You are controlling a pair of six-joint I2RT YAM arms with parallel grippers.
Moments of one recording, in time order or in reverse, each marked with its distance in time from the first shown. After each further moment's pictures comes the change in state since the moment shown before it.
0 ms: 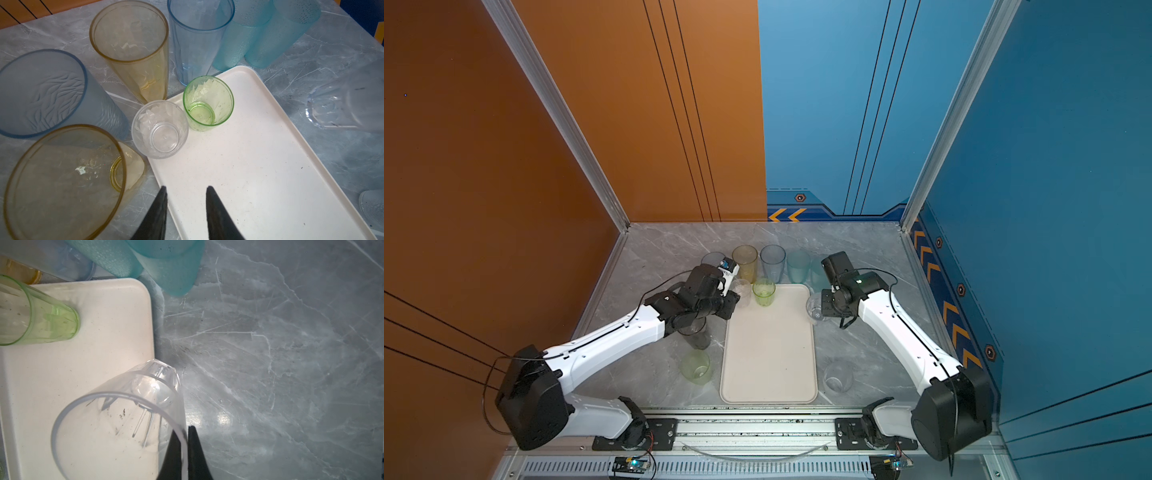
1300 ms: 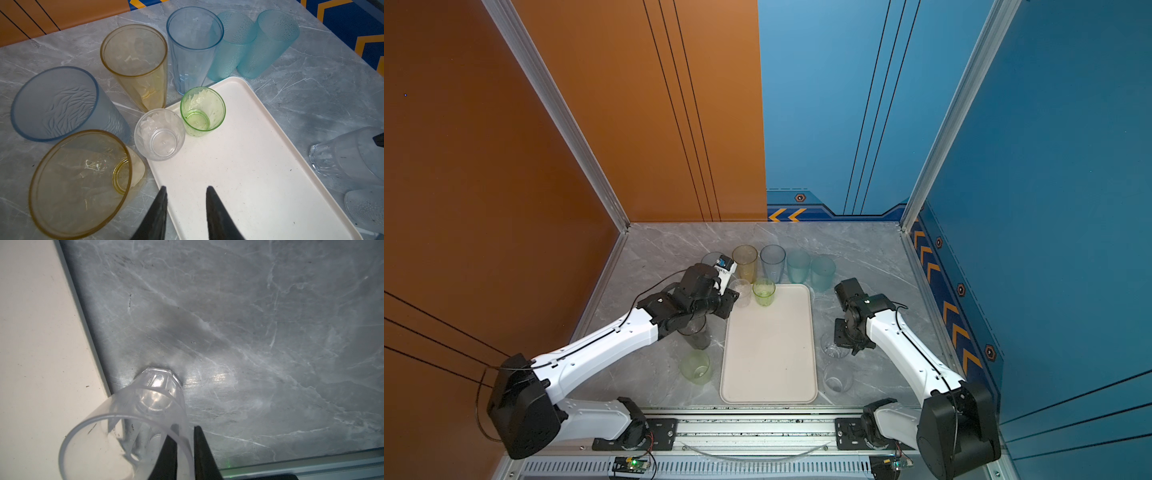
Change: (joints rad) left arm -0.006 -0.052 0.000 0.000 0.000 0.000; right arm -0.094 -0.138 -0.291 -0.069 -0.063 0.042
